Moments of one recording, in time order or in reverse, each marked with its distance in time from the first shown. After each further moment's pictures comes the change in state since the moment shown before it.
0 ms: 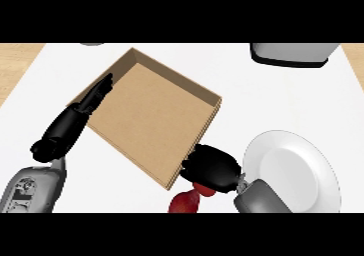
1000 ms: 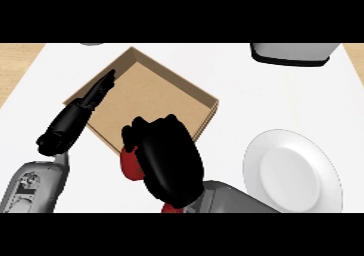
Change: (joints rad) left arm -0.035 -0.006 0.000 0.024 -0.010 0.005 0.011; right arm -0.360 0.060 0.254 -0.288 -0.391 -0.186 1.160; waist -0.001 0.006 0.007
